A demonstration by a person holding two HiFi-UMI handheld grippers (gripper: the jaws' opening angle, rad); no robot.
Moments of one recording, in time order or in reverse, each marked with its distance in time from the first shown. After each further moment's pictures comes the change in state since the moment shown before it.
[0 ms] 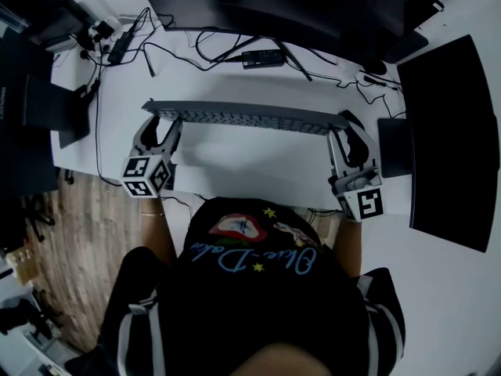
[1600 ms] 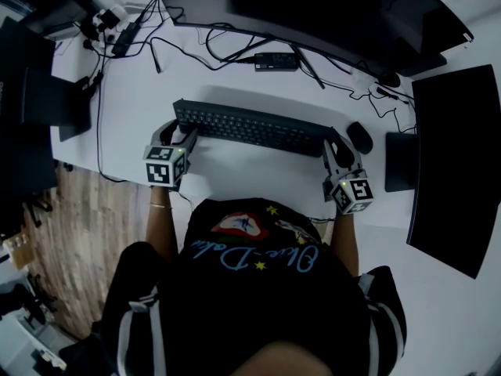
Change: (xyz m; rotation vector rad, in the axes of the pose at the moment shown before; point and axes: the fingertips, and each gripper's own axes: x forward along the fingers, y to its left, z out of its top) left arm 0.043 0.012 -0.087 0.031 0.345 0.015; right arm 0.010 -0.011 -0.161 0.348 0.343 -0.053
